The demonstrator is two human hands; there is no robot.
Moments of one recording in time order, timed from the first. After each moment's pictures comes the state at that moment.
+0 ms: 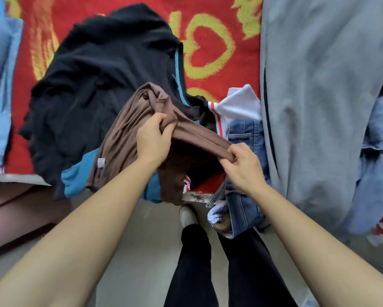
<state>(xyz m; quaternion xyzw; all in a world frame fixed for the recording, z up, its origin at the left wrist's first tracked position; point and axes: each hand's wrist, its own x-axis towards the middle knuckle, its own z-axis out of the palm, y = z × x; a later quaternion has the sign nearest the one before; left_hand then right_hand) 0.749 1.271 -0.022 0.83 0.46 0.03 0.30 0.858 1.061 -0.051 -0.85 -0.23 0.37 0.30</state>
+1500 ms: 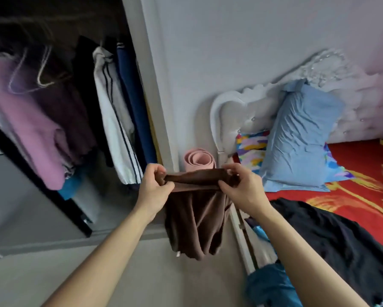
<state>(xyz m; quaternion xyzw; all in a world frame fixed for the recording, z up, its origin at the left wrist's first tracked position) 0.211 0.982 0.449 0.34 0.74 0.56 0.17 0.416 1.119 0.441 -0.34 -0.81 0.28 0.37</state>
